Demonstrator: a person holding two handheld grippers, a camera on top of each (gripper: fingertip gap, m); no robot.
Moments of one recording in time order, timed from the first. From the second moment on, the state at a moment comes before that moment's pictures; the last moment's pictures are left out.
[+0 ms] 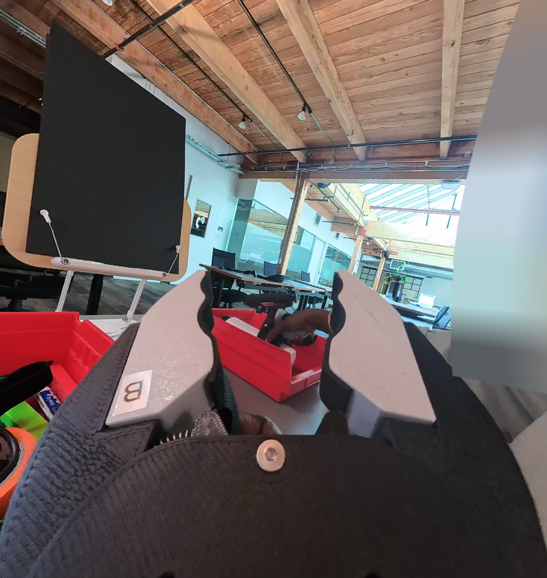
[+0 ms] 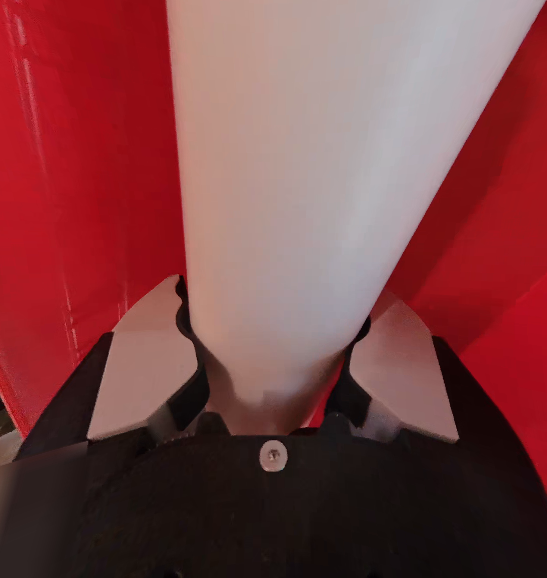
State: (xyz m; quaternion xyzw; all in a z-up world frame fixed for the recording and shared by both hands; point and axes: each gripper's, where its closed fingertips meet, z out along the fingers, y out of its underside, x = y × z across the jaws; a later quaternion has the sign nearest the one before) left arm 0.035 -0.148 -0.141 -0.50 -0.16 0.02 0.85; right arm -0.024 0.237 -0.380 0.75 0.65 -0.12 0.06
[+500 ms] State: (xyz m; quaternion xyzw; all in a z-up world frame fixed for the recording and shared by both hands) left arm 0.030 -0.150 -0.145 -0.51 -0.17 0.05 0.84; right arm -0.040 0.240 -0.349 0.71 0.69 -0.11 -0.08
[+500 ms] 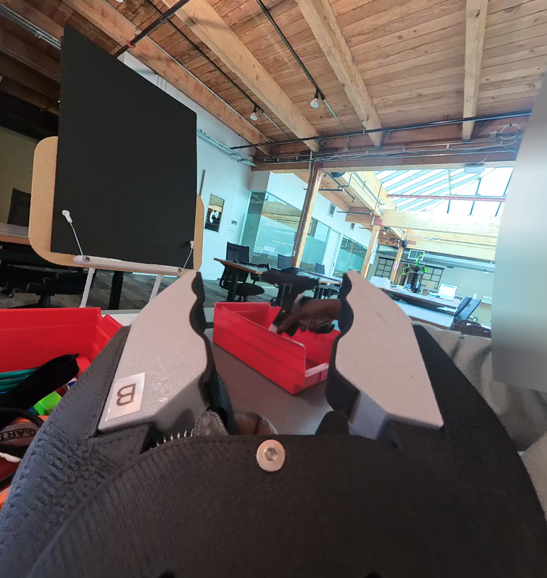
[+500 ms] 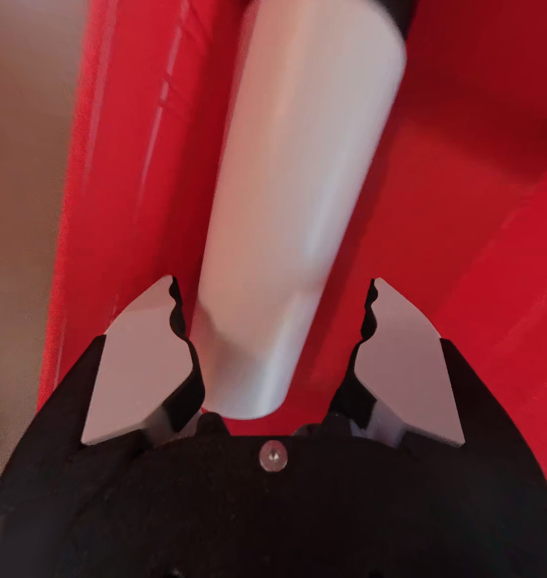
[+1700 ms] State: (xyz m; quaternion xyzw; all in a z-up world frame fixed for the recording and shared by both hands) left arm -0.048 -0.156 -0.215 -0.74 -0.26 0.21 0.58; right arm 0.083 0.100 -0.244 0.38 0.50 -0.67 -0.40
